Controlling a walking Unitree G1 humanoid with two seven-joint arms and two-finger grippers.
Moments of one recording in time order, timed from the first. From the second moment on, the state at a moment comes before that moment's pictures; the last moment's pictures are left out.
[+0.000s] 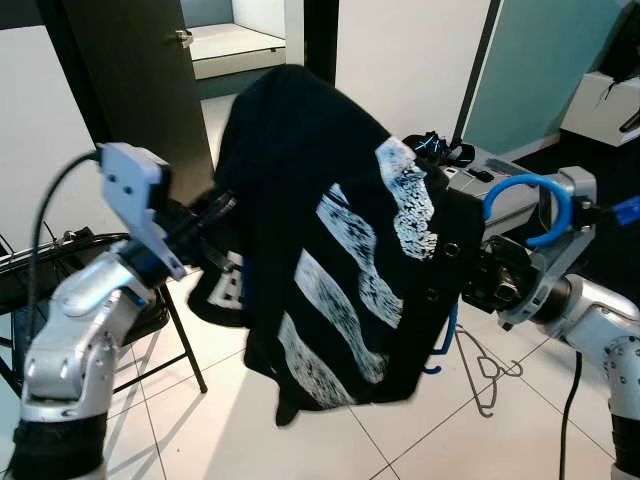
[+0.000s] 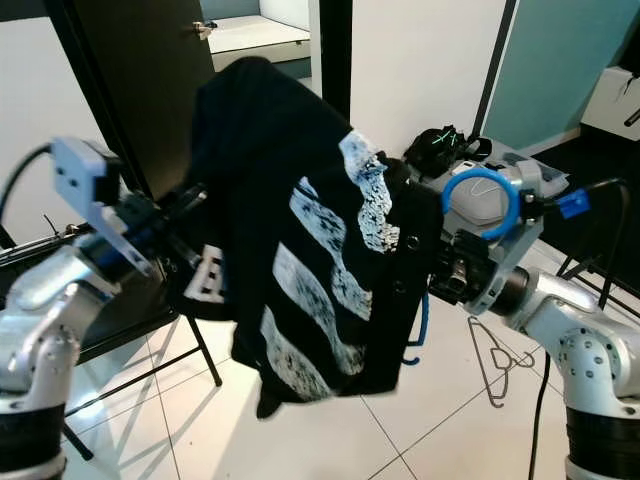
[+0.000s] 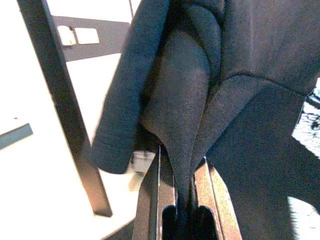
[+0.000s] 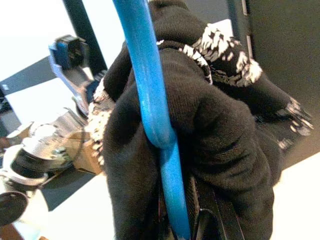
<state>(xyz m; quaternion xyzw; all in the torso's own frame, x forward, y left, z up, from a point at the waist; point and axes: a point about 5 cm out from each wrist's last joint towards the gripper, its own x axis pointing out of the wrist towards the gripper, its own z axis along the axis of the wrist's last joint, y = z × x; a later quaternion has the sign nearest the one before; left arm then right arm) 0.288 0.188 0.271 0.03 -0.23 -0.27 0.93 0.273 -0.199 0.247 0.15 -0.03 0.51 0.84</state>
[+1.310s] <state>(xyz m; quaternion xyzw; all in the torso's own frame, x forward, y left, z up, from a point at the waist) 0.250 0.233 0.244 -0.04 -0.19 -0.32 0.93 0.321 -0.216 0.244 0.25 -0.06 0.37 0.89</state>
